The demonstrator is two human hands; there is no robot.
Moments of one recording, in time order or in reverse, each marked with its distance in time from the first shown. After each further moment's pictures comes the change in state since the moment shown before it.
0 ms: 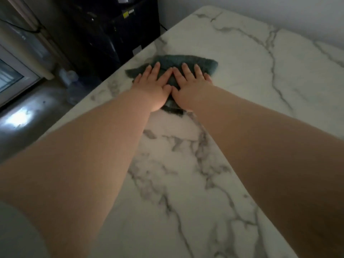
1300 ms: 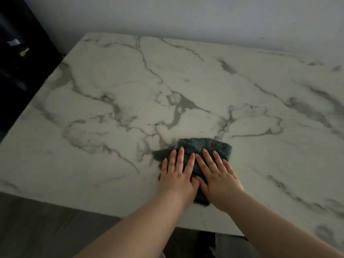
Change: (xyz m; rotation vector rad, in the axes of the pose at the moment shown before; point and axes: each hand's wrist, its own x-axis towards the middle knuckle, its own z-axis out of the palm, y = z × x) left_hand -0.396 0.194 0.111 0.024 -0.211 0.600; right_hand -0.515 0.046 0.109 0.142 -0.048 0.464
